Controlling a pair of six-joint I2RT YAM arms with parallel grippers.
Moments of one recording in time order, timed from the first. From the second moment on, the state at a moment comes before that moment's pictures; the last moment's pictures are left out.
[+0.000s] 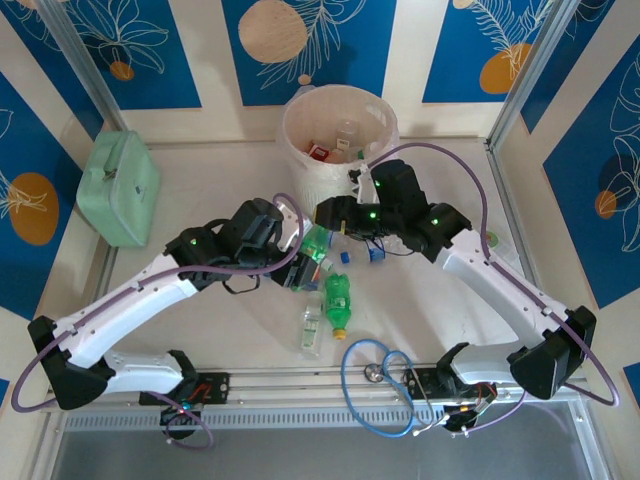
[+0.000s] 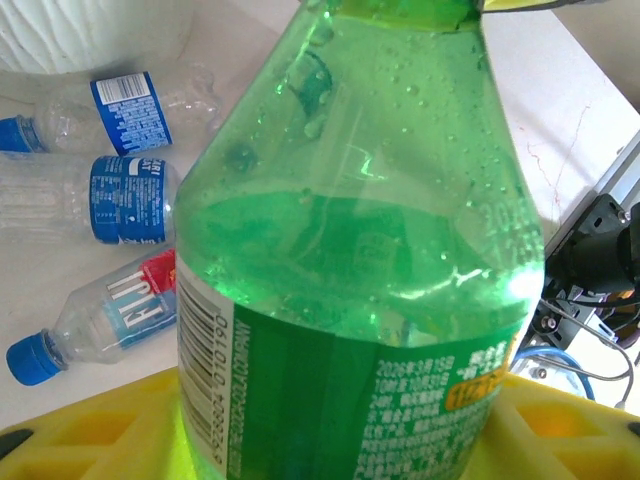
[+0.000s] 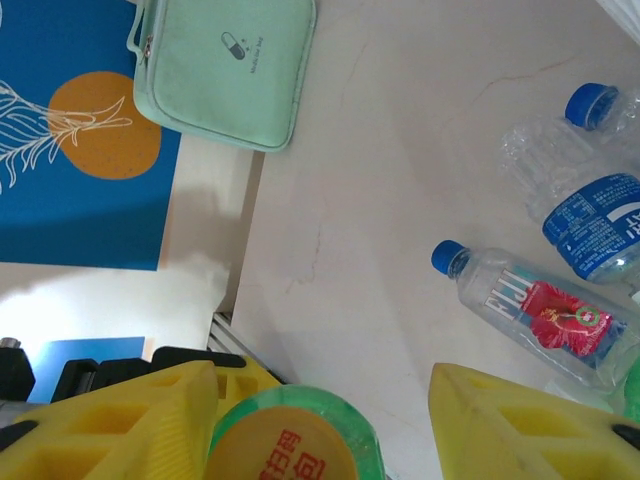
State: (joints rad) left arm -0.91 1.23 1.30 -0.89 0.12 -0.31; right arm 0.66 1.28 1.30 -0.61 -0.41 0.81
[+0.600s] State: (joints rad) left arm -0.91 1.23 1.26 -0.82 0.07 -0.35; right arm 0.67 1.28 1.33 -0.63 -0.35 0.80
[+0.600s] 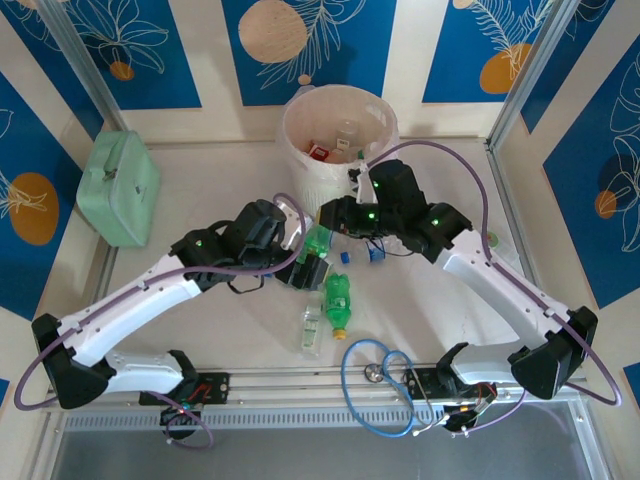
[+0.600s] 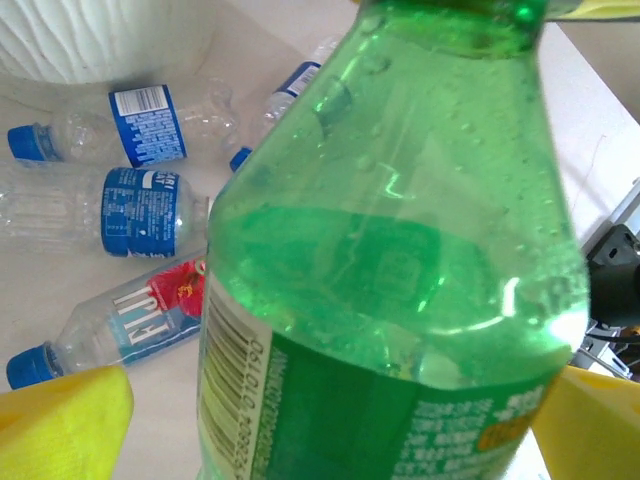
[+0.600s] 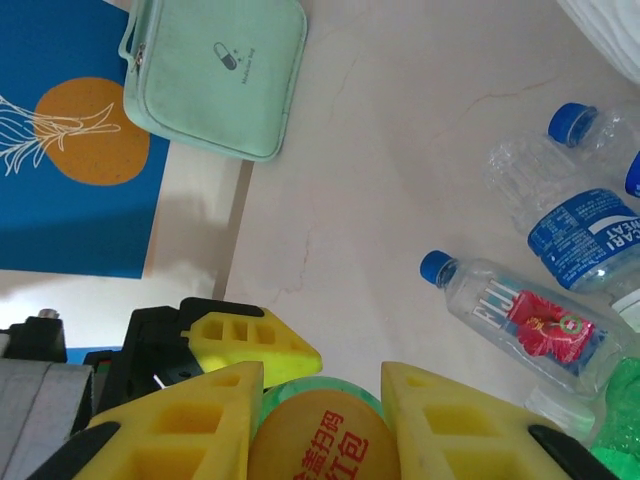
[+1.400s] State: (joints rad) left arm -0.90 1.07 1.10 -0.76 -0.04 -0.44; right arm 0.26 1.67 1.91 -0.51 -0.35 0.86
